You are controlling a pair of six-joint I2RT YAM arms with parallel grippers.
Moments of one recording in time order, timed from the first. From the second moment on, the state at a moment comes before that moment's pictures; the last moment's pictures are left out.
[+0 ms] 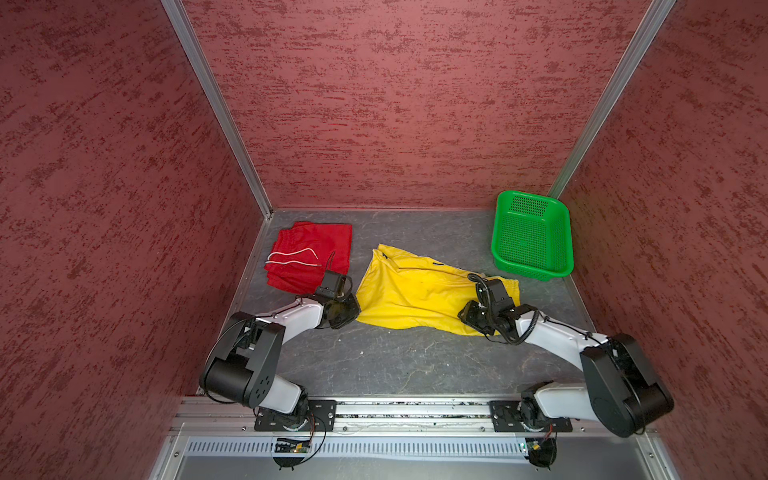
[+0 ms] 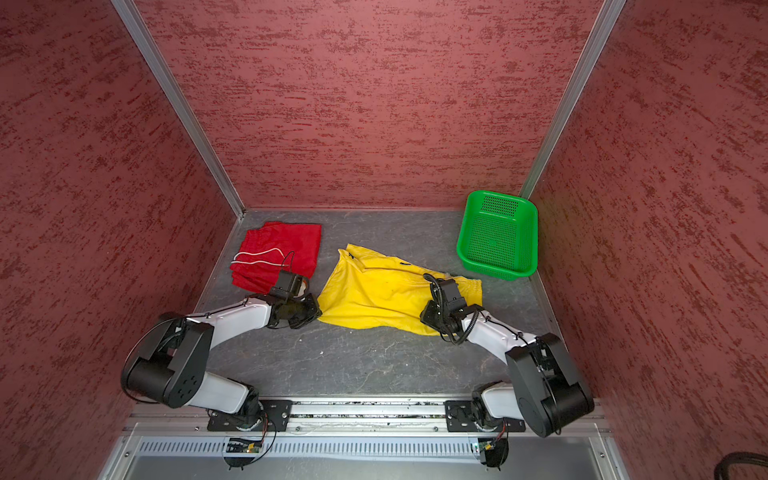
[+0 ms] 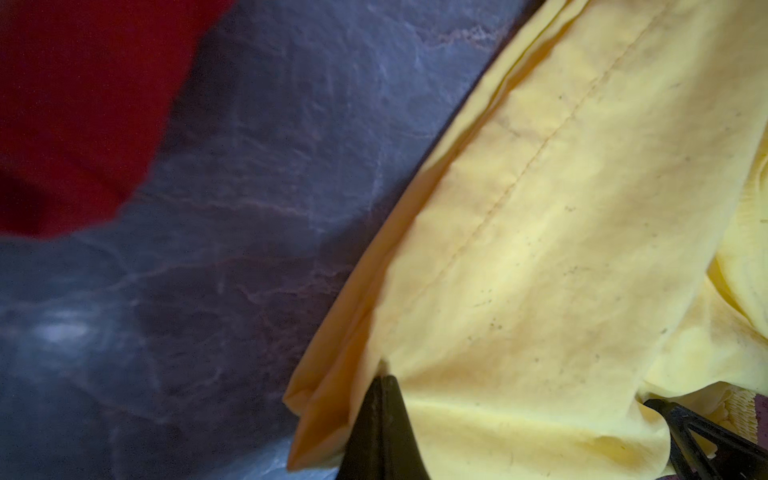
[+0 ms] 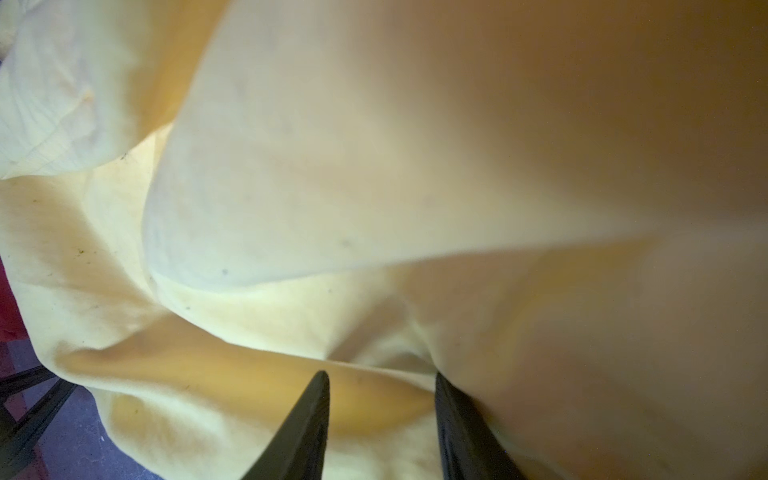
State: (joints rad) left arm -0.30 1.48 0.63 -0.25 0.24 -0.81; right arm 0.36 1.34 0.55 -0.25 -0.16 0.82
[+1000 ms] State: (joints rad) left arm -0.38 1.44 0.65 -0.42 0.22 -0.84; right arm 0.70 1.64 1.05 -0.26 -0.19 0.74
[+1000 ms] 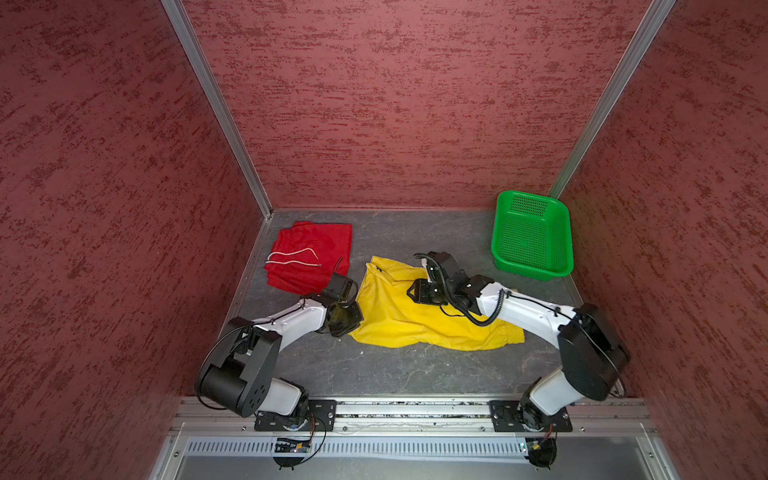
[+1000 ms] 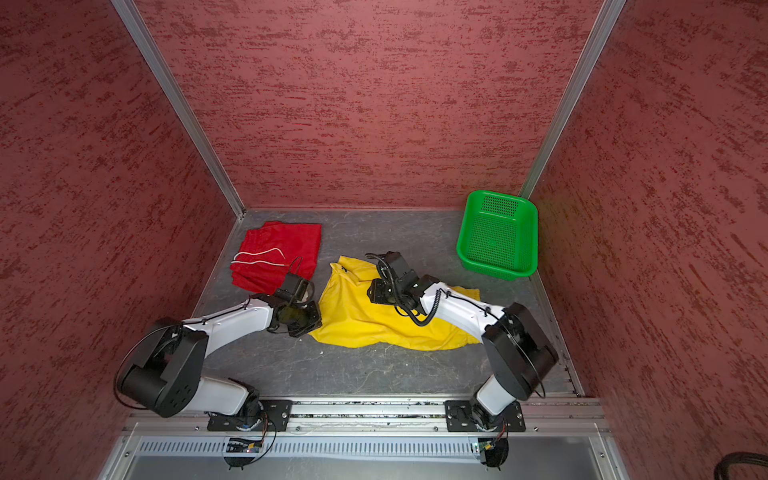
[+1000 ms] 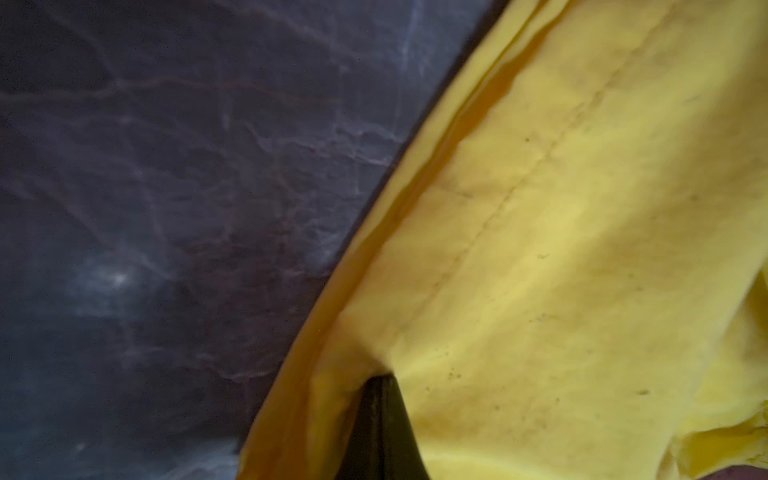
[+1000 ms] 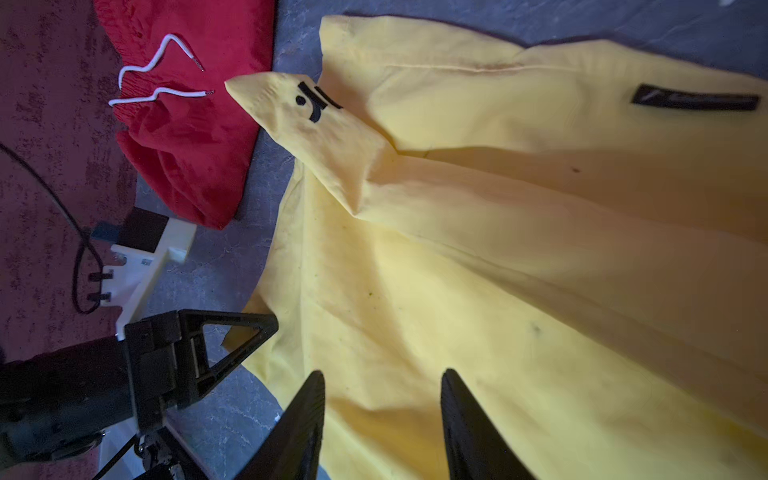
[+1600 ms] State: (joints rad) left arm -0.38 1.44 0.61 -0.32 0.22 -0.84; right arm 0.57 2.05 1.31 -0.17 -0.19 0.73
